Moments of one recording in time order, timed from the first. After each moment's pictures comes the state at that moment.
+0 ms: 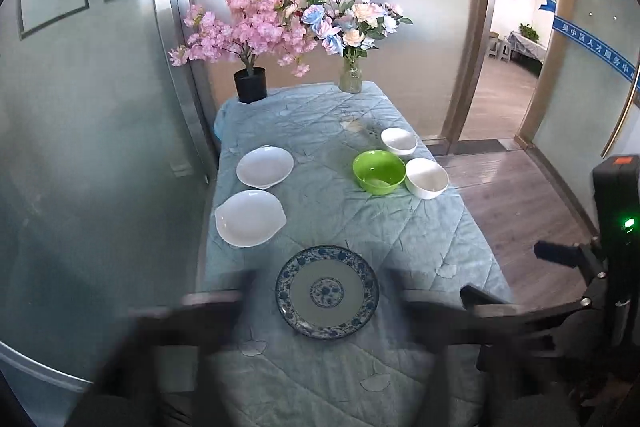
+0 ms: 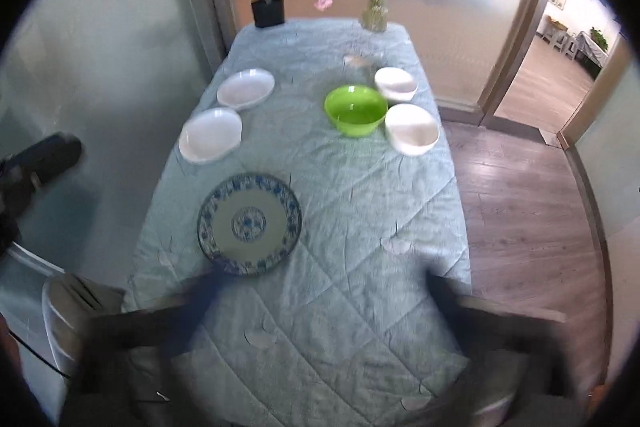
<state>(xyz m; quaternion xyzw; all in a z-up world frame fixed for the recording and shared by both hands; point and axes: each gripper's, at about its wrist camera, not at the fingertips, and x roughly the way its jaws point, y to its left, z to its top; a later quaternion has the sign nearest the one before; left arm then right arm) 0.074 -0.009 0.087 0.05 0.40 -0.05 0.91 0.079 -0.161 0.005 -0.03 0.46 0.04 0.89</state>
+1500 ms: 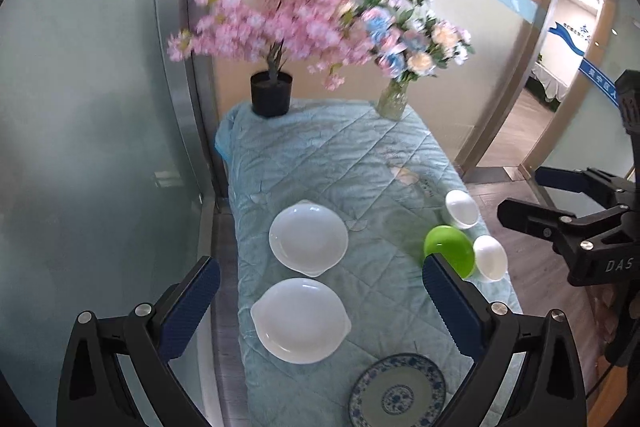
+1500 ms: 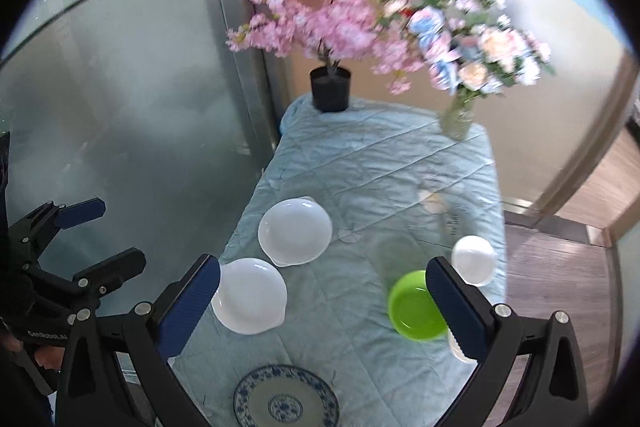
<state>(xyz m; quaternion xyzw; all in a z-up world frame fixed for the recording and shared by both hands) 0.378 0.164 0.086 -0.02 0.44 -0.08 0.90 0.349 -0.054 0.073 -0.06 0.43 0.15 0.89</state>
